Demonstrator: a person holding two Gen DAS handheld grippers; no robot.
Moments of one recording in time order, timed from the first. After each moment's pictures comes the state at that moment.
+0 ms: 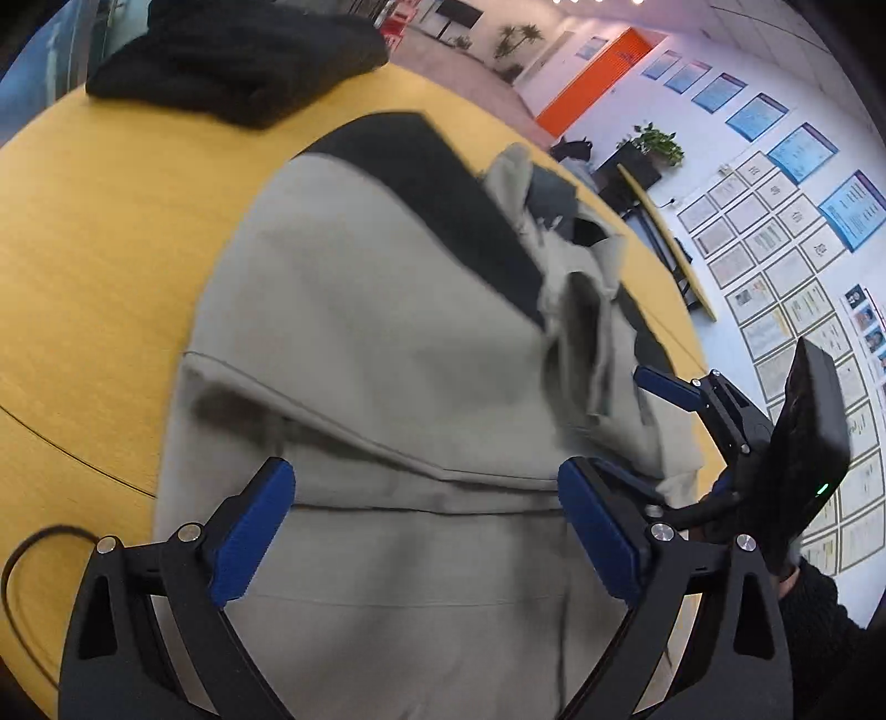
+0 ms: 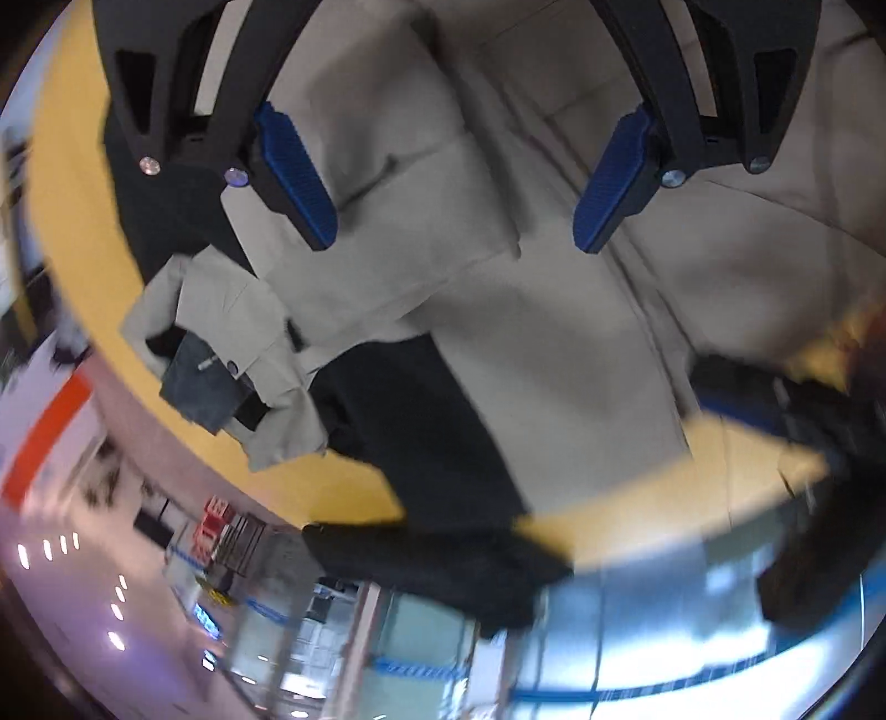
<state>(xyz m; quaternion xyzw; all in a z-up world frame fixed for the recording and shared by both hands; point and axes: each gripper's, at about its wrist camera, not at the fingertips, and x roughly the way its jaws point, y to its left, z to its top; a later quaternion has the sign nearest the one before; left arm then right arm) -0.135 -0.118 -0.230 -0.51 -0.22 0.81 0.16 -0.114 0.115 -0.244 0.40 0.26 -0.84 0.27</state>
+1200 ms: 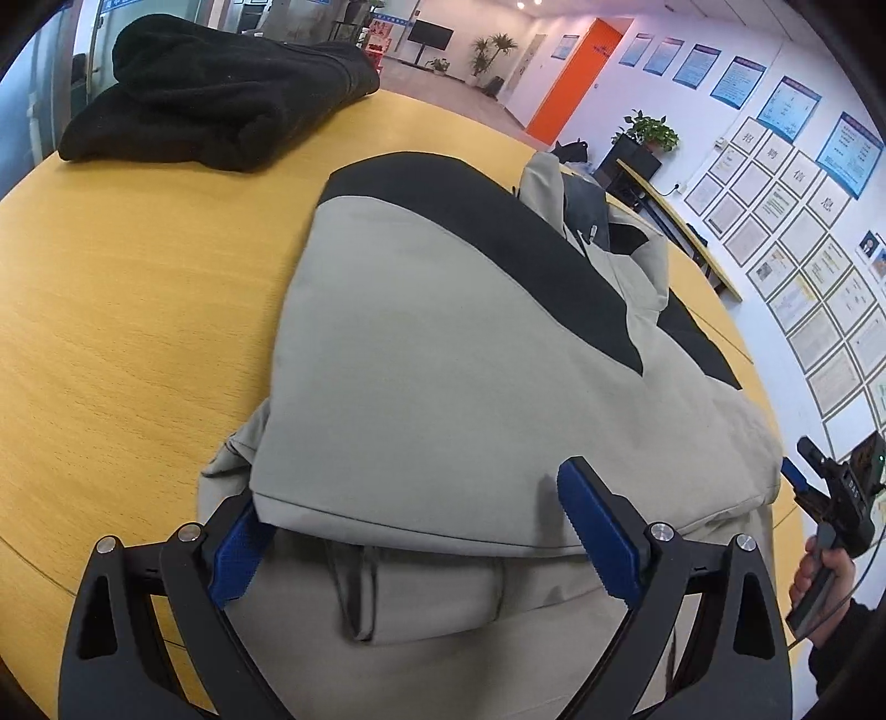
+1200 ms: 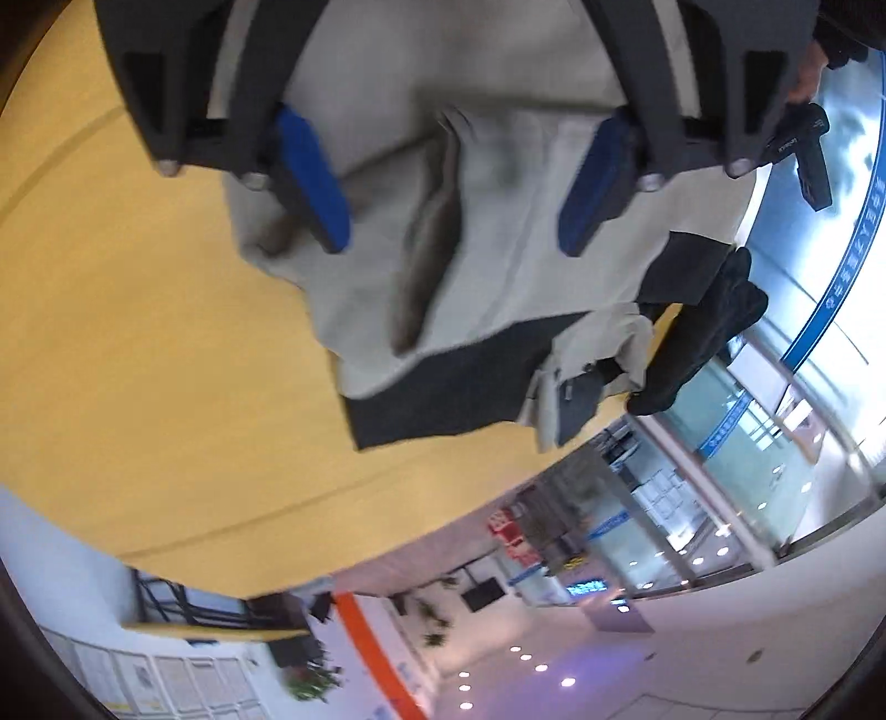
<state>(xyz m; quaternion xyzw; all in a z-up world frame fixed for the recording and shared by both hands) -0.175 -0.111 -0.257 -0.47 -0.15 0.86 0.14 -0.056 0.420 -0.251 0.35 -0.26 -0.90 0.03</state>
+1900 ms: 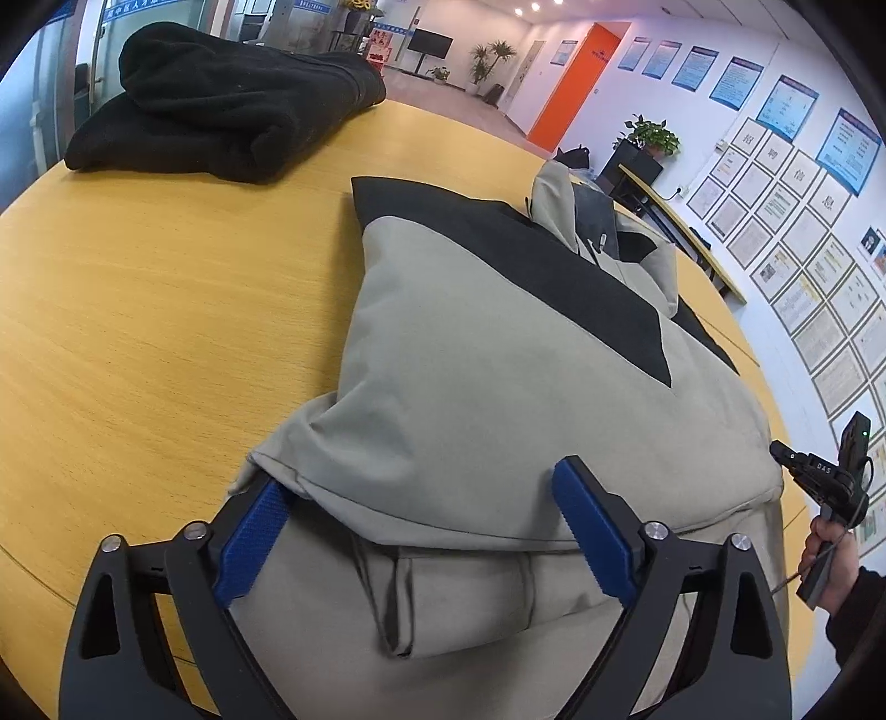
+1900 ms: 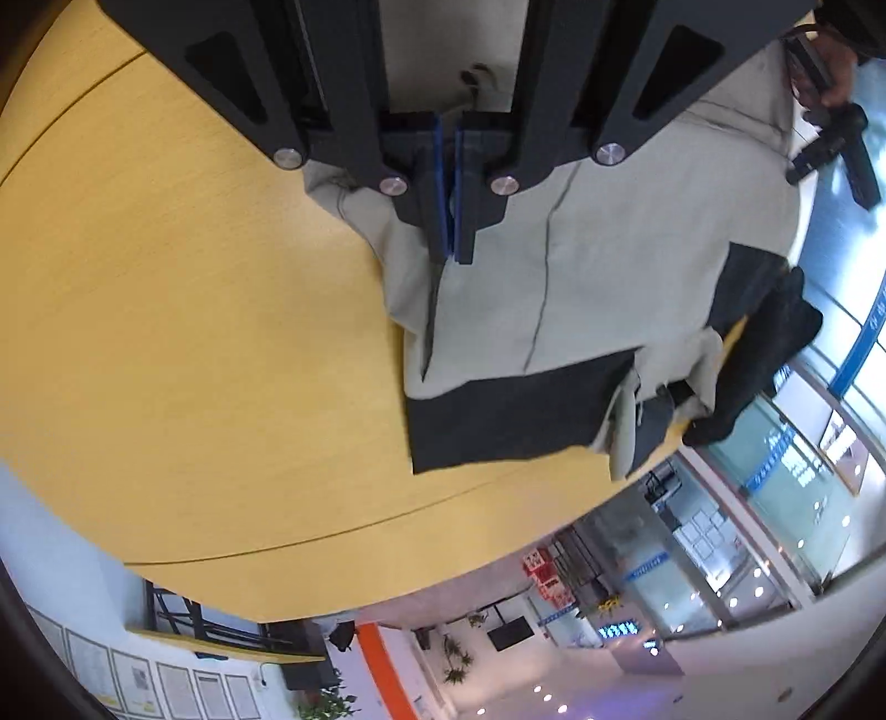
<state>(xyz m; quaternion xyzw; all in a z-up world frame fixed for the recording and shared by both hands) -0.177 -0.122 -0.260 -0.45 -0.13 0.87 0.13 -0.088 0.436 -0.261 0.41 -0.22 -0.89 -0.01</state>
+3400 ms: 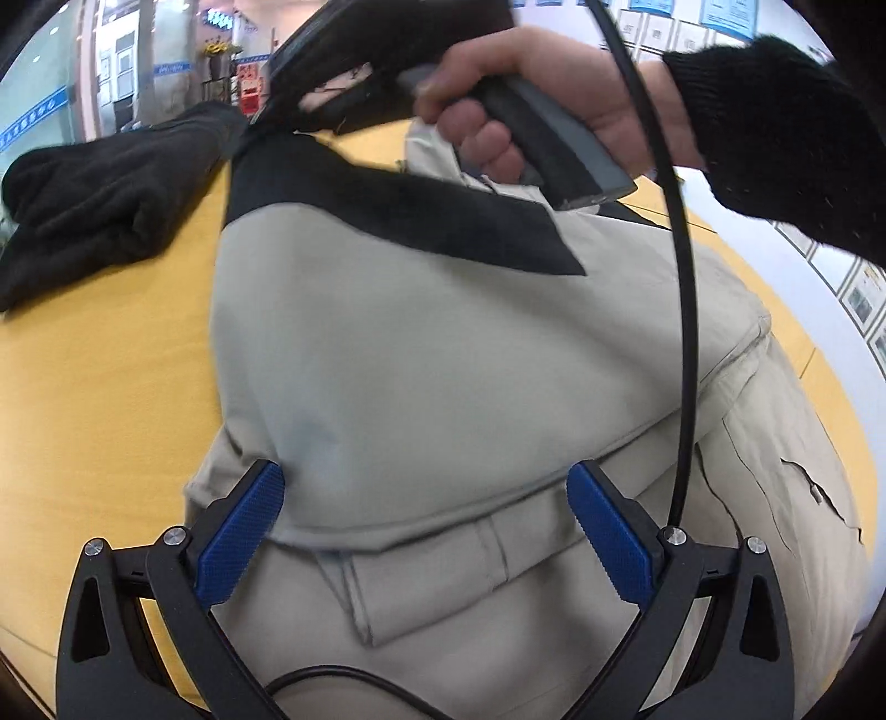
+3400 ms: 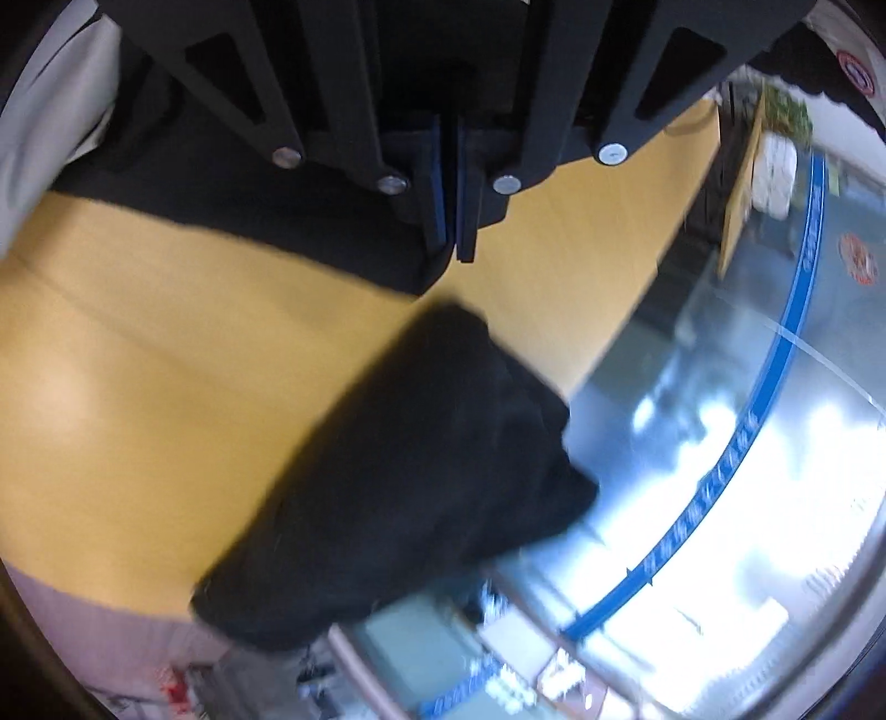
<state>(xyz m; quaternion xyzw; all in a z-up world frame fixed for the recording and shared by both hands) -0.155 -0.086 -0.256 -0.43 0.02 0.87 0.23 -0.414 0.074 -0.256 0.49 -0.11 -0.75 0.43</state>
